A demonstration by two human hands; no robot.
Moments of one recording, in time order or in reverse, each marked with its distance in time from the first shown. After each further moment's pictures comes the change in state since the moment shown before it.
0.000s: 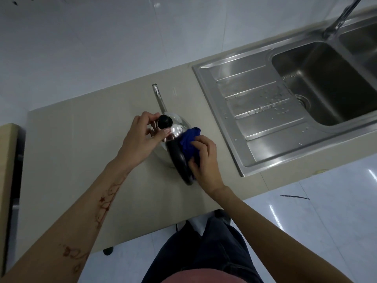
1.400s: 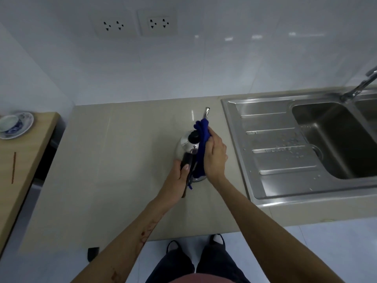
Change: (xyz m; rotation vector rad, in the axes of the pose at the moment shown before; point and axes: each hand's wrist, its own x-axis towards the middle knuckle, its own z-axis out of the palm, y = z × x) left_hand -0.071 -0.013 0.044 -0.382 -0.006 -0.170; right_hand 0.087 -0.069 0.008 0.139 -0.029 0.451
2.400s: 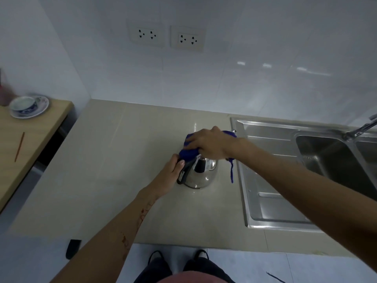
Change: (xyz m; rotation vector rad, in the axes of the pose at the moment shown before) left_hand 0.027 -0.013 -0.038 0.027 0.020 0.103; right_hand 0.065 -0.105 -0.024 -1.182 -0.996 -0.837
